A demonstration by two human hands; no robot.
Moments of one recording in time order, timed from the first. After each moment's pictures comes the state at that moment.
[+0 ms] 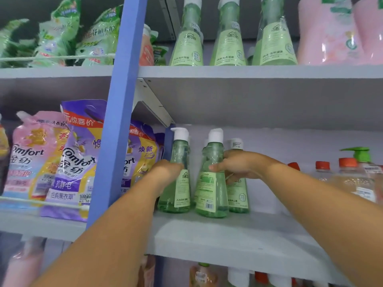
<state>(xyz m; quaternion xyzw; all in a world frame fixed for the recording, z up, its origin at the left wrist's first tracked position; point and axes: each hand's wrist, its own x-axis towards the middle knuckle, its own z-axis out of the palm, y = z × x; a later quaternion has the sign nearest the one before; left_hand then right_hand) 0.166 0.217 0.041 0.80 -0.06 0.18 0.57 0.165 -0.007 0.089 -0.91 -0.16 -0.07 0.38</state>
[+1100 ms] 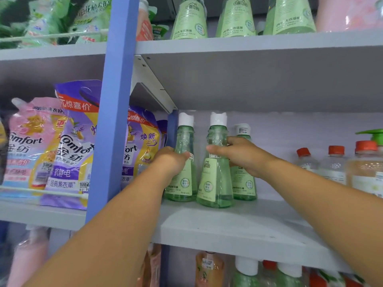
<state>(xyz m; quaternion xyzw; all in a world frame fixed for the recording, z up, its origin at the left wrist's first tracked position) 0.167 0.213 0.037 0.80 -0.06 0.20 0.57 0.166 0.008 0.059 -0.82 -0.22 -0.19 0.50</state>
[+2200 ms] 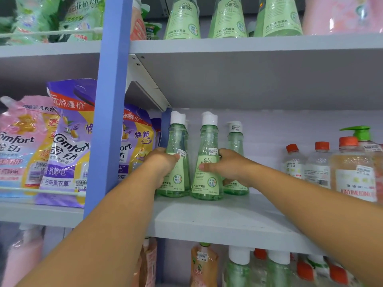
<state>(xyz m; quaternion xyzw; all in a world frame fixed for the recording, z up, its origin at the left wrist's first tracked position) 0.162 0.218 0.026 0.76 -0.06 0.20 0.62 0.155 0.019 0.033 -0.88 -0.12 -0.16 0.43</state>
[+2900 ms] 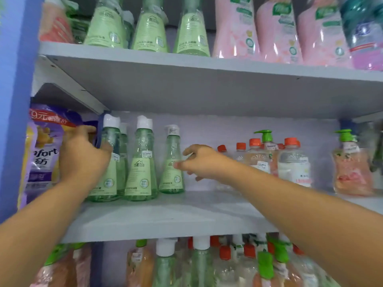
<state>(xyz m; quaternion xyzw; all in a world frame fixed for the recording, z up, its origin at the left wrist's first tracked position) 0.127 0.203 0.026 0.72 -0.04 0.53 0.44 0.057 -0.056 0.045 -0.91 -0.07 -0.23 0.33</state>
